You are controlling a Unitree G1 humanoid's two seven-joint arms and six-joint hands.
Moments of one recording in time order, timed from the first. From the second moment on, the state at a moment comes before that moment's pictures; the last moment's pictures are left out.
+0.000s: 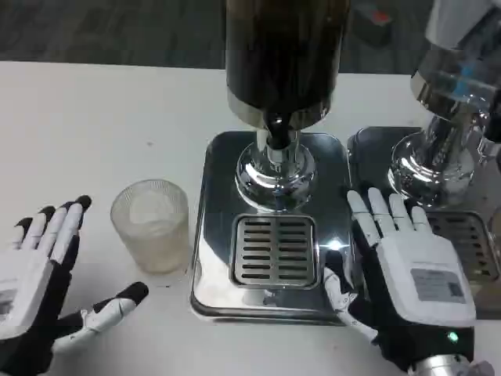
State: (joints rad) left arm 0.31 0.58 -0.04 0.11 0.75 -0.25 0.39; right arm 0.29 -0.21 0.42 -0.25 -1.11 0.21 -0.29
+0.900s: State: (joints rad) left arm 0.26 0.55 -0.02 0.19 0.61 -0.33 0.39; right arm 0.29 -0.20 0.43 -0.25 -1.11 0.23 -0.28
